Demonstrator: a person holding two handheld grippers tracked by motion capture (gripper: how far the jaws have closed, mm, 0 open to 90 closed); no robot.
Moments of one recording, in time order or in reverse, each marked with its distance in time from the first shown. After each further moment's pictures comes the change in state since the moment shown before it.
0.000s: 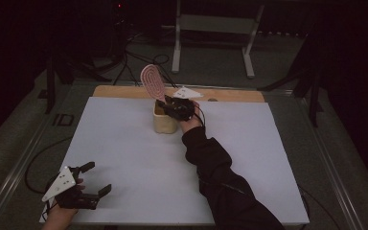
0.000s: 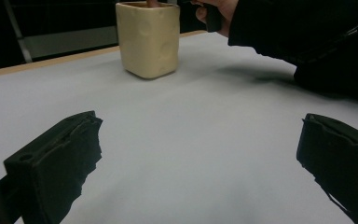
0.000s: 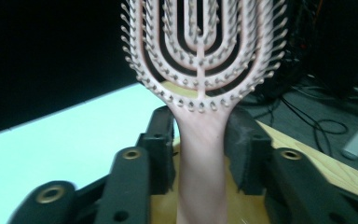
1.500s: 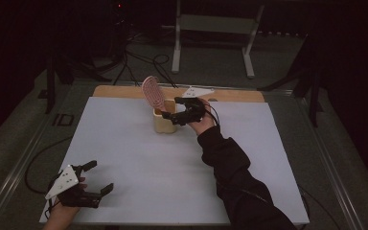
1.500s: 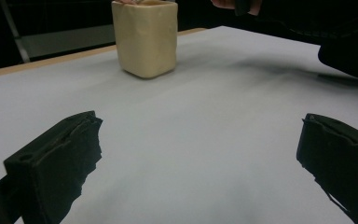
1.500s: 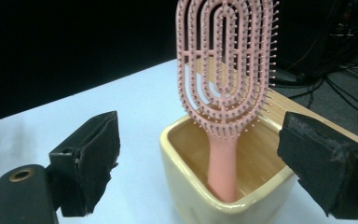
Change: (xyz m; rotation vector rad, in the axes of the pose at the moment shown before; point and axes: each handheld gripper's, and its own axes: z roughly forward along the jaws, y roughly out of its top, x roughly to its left) left arm 0.000 0.002 0.006 0.004 -0.004 0.009; right arm -0.008 0.014 -0.043 0.111 0.176 0.009
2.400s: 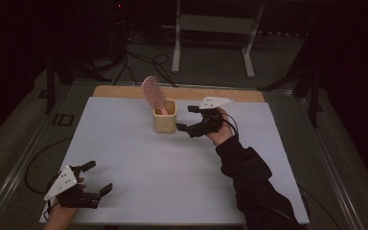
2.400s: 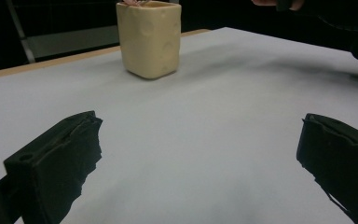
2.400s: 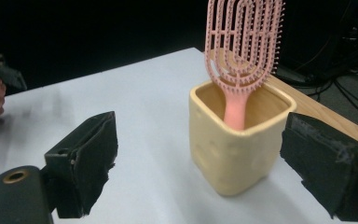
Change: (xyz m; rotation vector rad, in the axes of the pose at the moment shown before) left arm -0.001 0.000 -0.004 -0.004 0.015 -0.003; right arm 0.014 -0.015 -0.064 0.021 0.046 -0.064
